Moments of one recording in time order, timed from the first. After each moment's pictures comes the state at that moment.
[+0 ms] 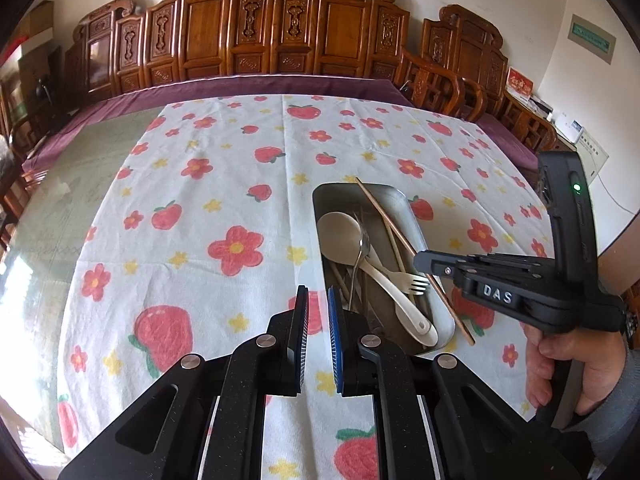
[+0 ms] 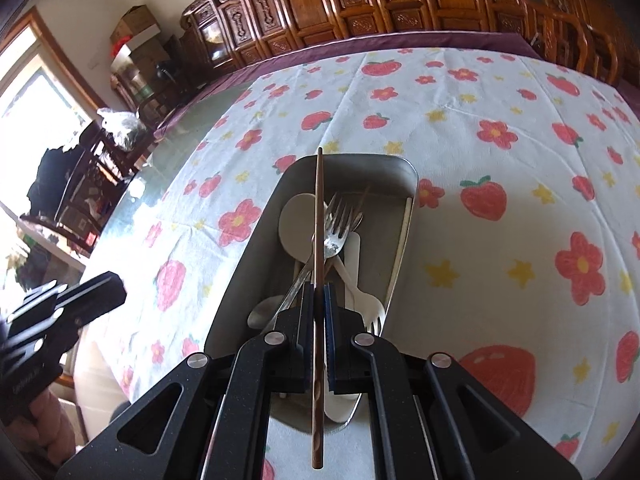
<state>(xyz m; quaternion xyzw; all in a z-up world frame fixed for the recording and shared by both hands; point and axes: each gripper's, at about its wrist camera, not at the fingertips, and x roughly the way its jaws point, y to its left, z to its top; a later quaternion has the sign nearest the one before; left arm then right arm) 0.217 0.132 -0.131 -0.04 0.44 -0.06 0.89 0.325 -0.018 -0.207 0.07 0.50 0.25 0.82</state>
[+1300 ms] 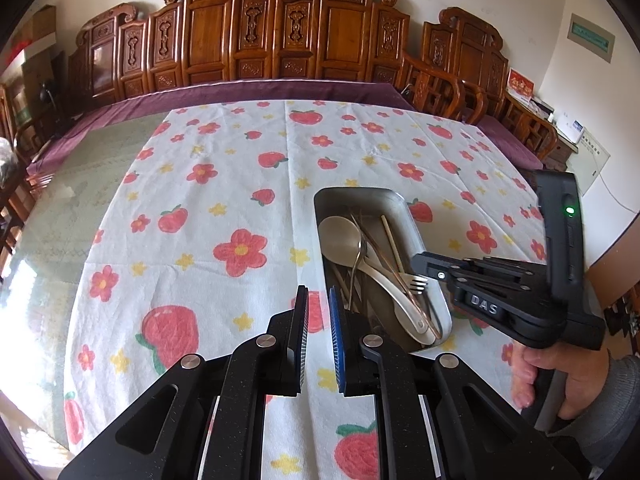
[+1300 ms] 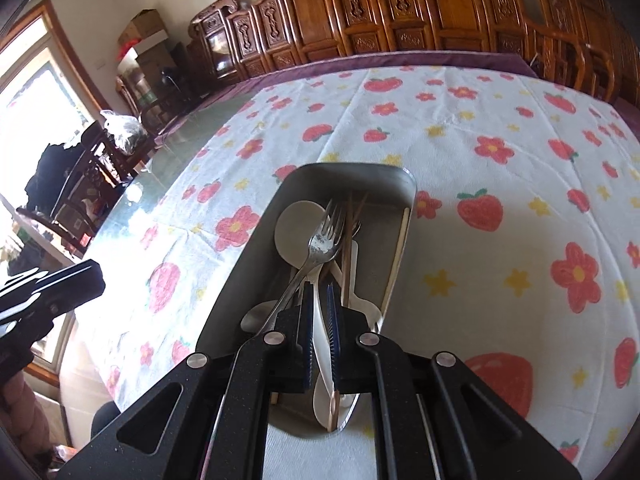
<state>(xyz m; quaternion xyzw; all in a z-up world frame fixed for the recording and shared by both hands) 0.209 0.128 -0.121 -0.03 0.43 -0.05 0.90 0.310 -0.019 -0.201 0.05 0.46 0.26 0.85</state>
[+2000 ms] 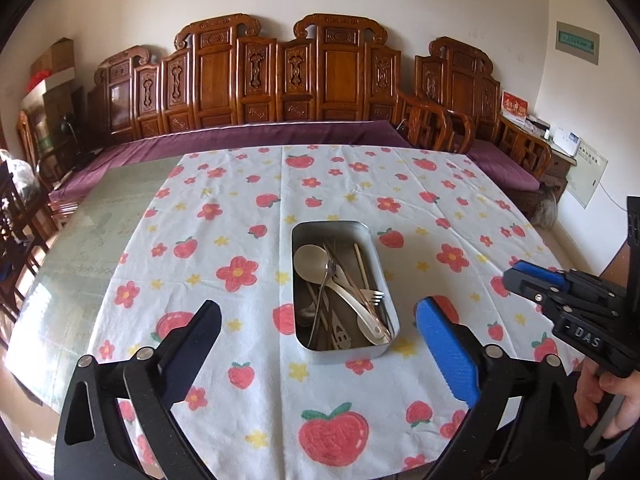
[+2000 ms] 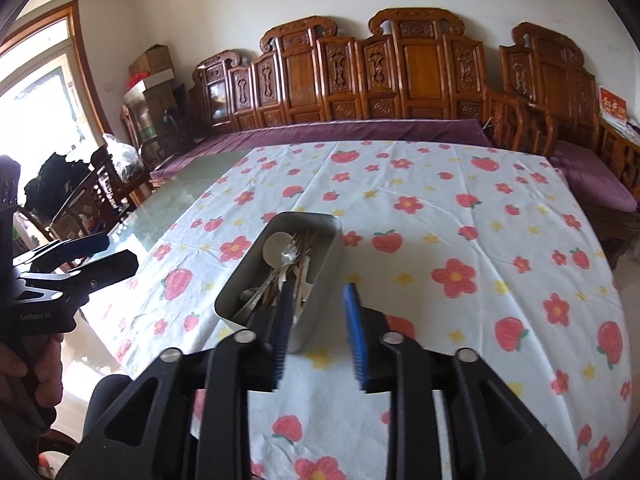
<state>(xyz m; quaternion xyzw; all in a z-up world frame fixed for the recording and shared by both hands) 0.144 0.077 -0.072 -0.01 0.37 -0.02 0.93 0.195 -0.124 -0.107 0.02 0.36 0.21 0.91</state>
